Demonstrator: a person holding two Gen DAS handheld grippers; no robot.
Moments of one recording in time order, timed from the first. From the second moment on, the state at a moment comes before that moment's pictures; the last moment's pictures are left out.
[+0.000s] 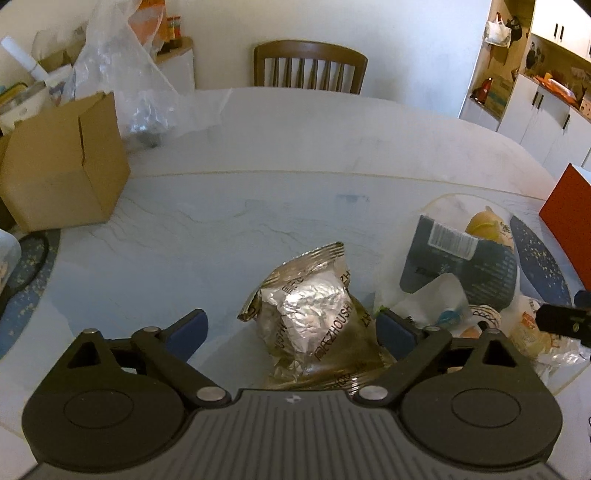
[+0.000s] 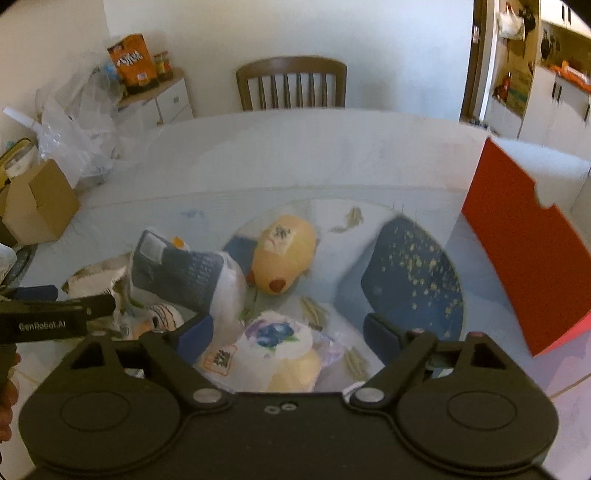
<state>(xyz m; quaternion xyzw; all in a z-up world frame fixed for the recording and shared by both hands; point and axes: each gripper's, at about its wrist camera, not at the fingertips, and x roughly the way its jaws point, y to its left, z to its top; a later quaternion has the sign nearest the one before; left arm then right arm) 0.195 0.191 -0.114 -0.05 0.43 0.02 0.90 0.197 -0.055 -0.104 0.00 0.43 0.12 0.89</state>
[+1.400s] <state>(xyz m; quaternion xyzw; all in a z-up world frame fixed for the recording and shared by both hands) 0.165 0.221 -0.077 -0.16 0.36 0.00 0.92 0.177 -0.083 -0.081 0.03 0.41 0.08 0.91</state>
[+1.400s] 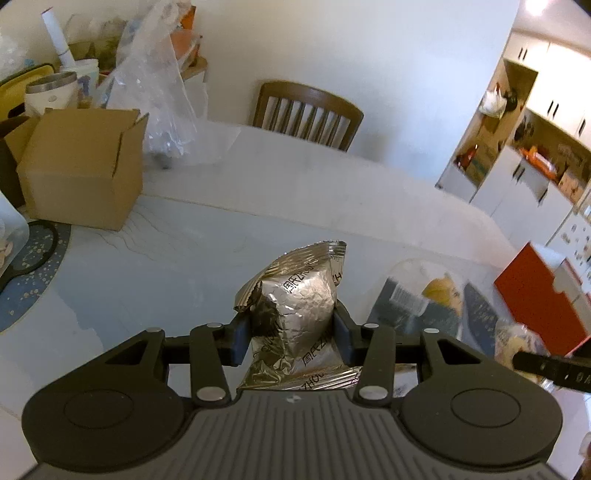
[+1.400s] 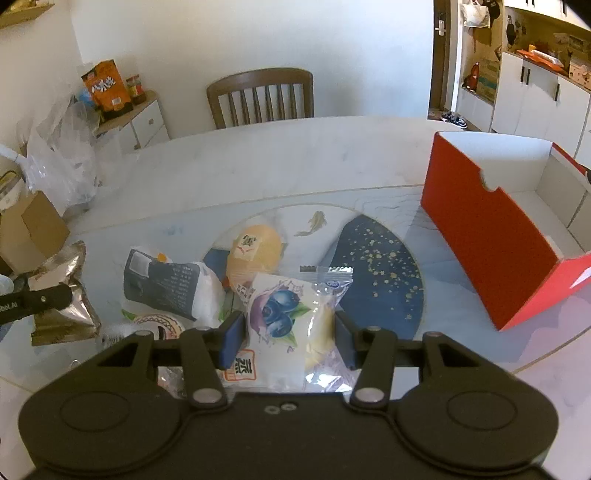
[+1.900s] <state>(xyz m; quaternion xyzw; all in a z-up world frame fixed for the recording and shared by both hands) 0.141 0.184 -0.035 -0.18 0.34 -0.02 0.92 0.156 -0.123 -0.051 0.05 0.38 0.12 0.92</state>
